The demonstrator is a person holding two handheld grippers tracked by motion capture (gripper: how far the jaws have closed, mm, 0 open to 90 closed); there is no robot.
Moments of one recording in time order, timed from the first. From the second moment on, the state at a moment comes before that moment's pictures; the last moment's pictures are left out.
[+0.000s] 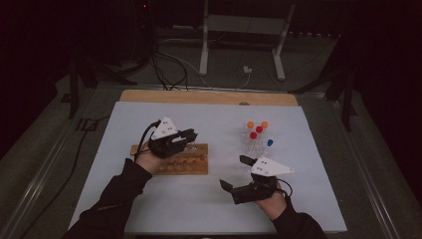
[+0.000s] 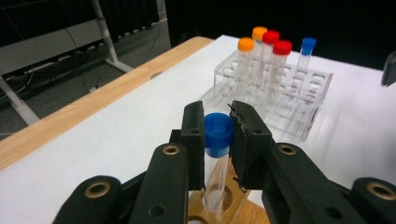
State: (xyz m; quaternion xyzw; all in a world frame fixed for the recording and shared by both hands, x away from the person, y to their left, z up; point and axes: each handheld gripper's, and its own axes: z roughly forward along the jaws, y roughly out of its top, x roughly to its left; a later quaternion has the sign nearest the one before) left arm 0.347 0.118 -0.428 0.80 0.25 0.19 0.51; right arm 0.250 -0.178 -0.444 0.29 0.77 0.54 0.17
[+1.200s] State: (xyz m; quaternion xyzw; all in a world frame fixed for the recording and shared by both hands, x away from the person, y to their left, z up) left arm 0.348 0.116 -0.454 0.81 0.26 0.16 0.50; right arm 0.259 -0.184 -0.439 0.25 0.79 0.55 0.11
